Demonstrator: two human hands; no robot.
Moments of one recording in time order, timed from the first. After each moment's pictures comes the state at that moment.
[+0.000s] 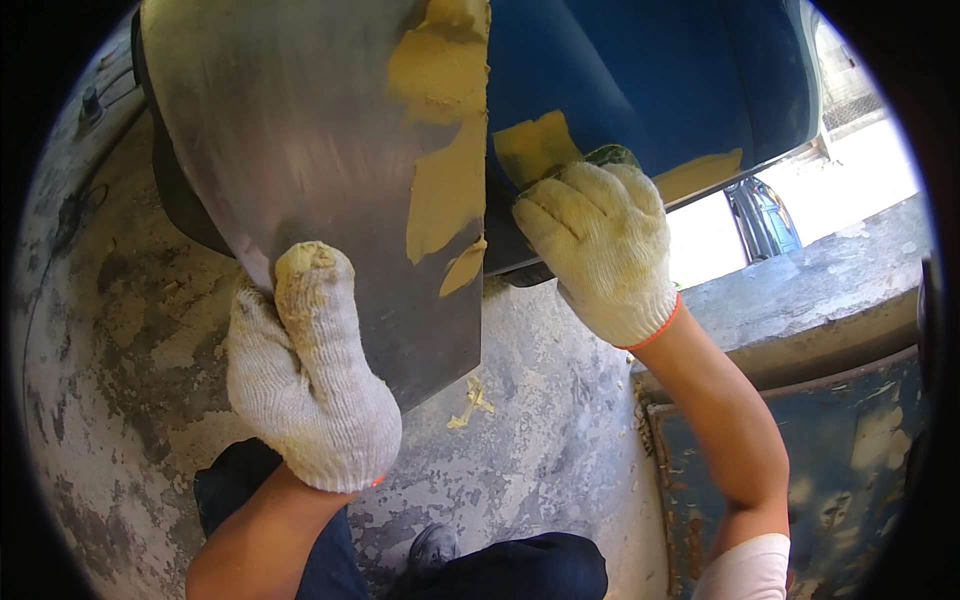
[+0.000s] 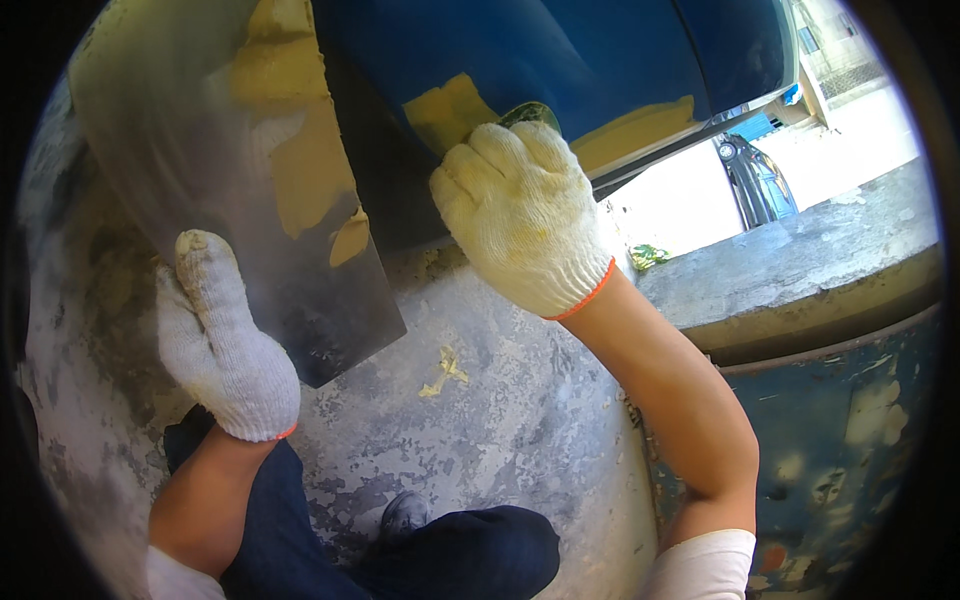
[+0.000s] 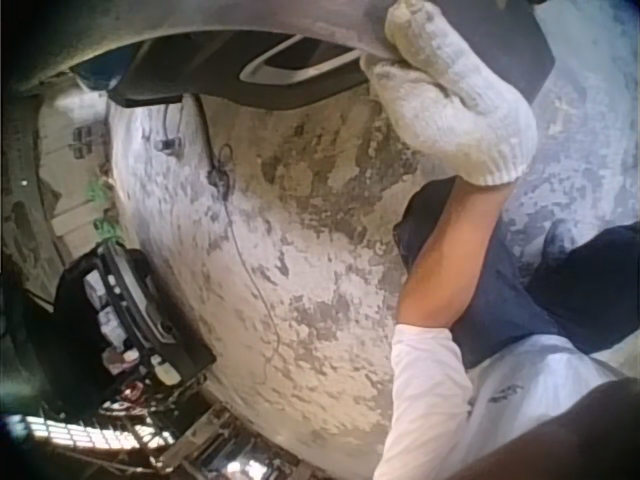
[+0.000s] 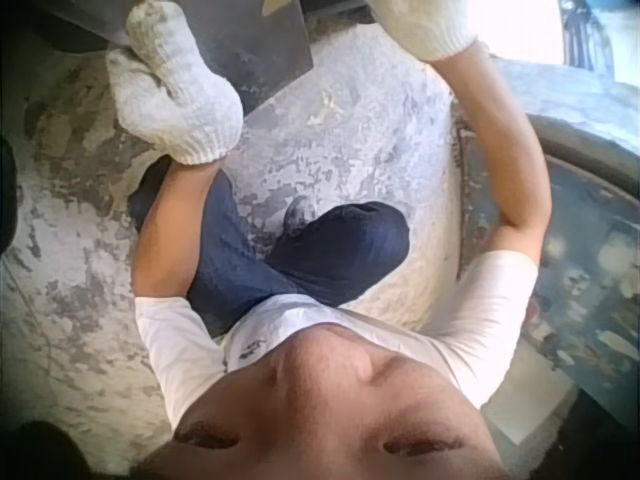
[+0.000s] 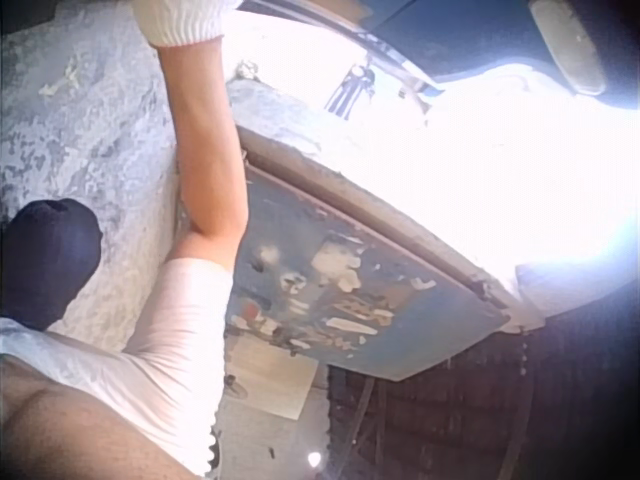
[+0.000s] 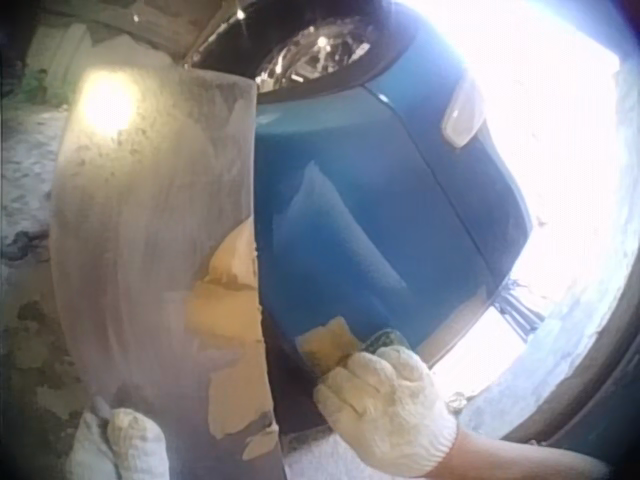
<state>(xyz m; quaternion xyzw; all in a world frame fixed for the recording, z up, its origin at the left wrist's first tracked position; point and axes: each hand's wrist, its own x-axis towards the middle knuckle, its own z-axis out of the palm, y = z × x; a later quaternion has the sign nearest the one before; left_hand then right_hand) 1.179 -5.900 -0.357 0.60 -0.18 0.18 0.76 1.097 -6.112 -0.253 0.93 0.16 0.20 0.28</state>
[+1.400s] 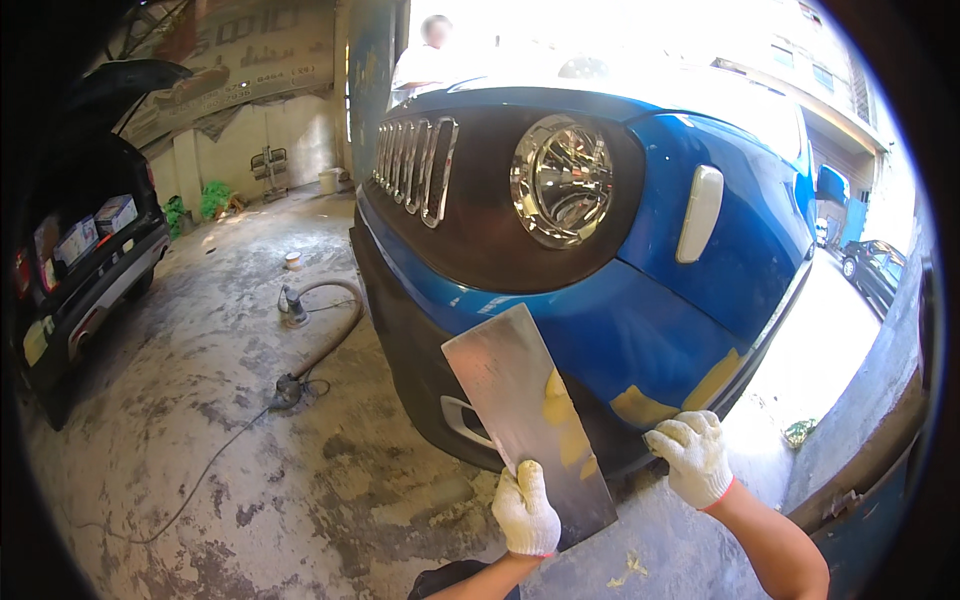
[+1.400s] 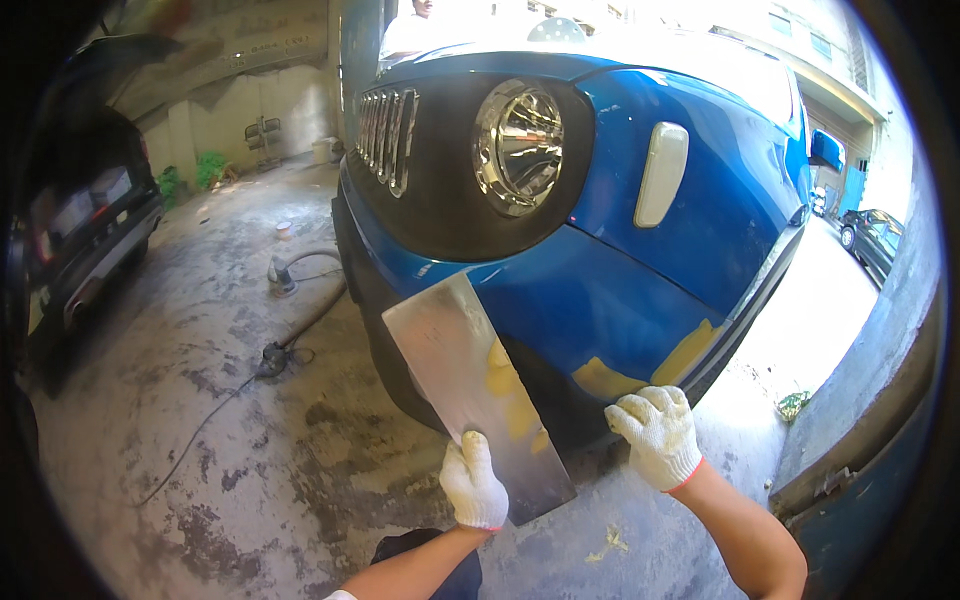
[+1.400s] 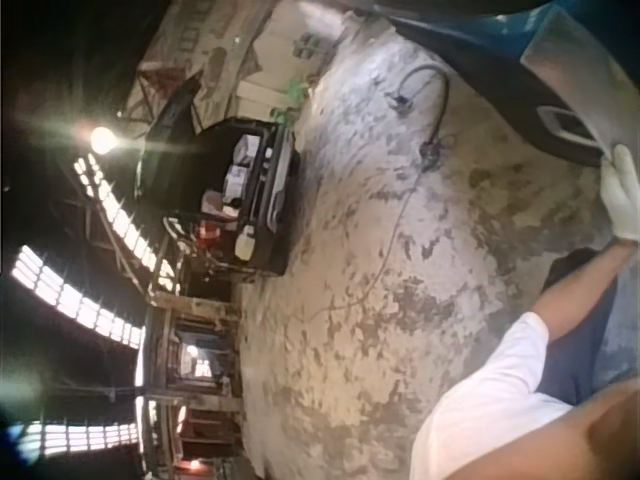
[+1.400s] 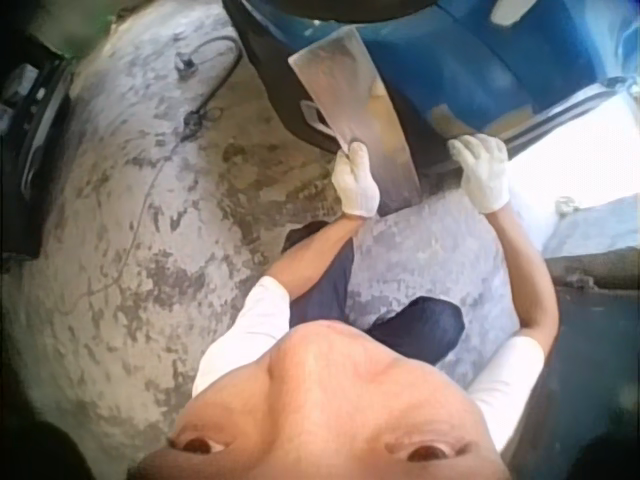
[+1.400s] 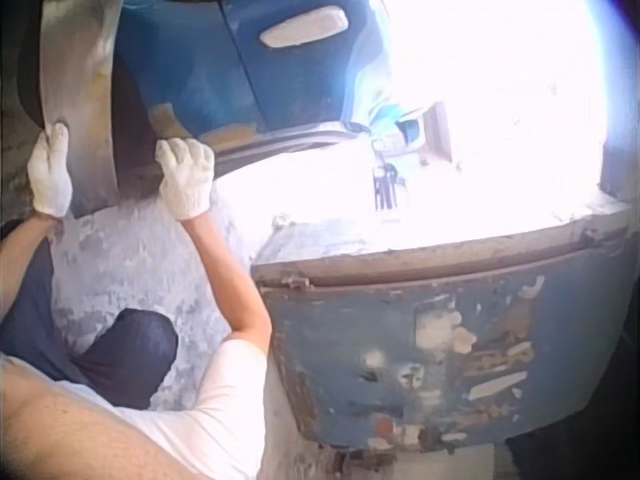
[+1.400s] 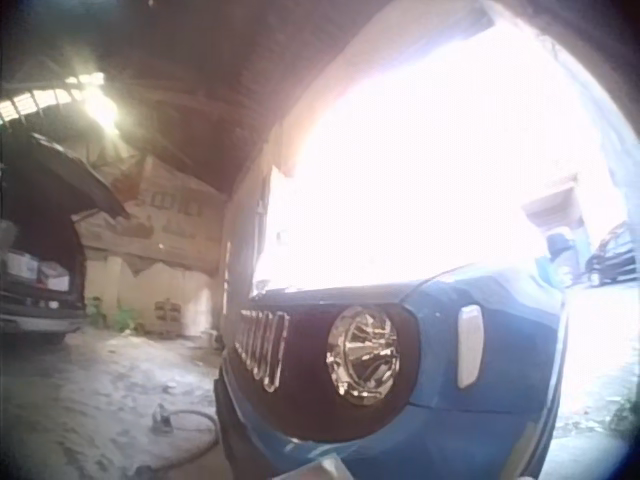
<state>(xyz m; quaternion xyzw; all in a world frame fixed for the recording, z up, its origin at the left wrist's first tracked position) 1.160 -5.870 -0.325 0.59 -0.12 0.07 0.80 1.043 -6.066 -0.220 0.93 0.07 0.34 0.14</state>
